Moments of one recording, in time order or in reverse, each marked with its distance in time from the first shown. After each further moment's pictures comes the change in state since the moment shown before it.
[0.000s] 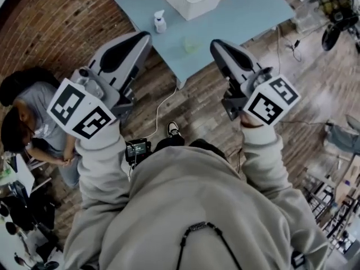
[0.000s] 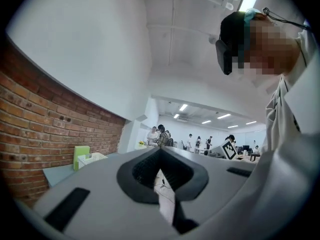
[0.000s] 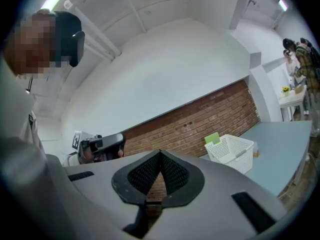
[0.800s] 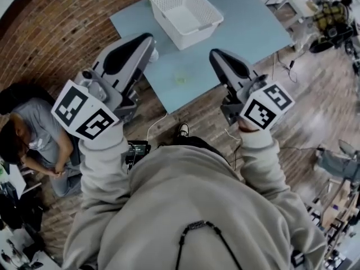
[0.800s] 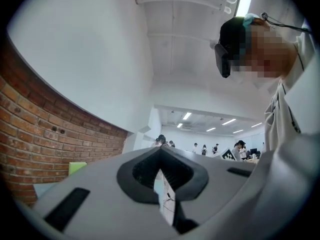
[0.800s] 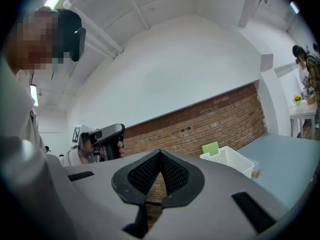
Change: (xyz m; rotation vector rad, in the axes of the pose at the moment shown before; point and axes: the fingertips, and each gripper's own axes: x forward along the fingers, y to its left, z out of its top) left arm 0.114 0.038 0.045 0.039 -0.126 0.038; right arm 0.031 -0.110 0.067 -0.065 0.022 0.068
